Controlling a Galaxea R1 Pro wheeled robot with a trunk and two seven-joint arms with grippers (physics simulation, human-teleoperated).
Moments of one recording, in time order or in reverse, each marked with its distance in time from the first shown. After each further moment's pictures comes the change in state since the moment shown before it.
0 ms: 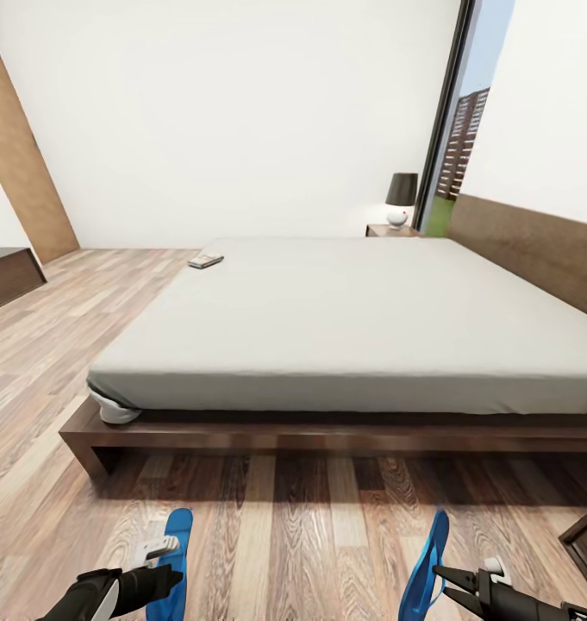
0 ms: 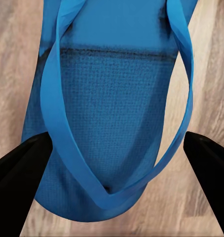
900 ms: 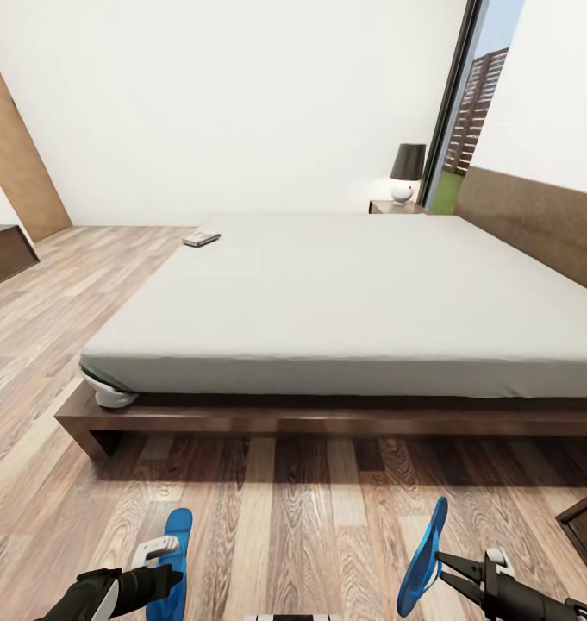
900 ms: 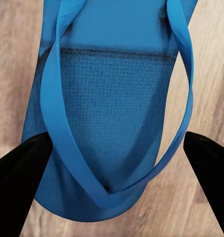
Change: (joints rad) left arm 0.000 0.001 0.001 0.000 0.001 0.000 -0.001; right arm 0.000 -0.006 -0.007 -0.008 -0.017 0.000 0.169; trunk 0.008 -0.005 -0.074
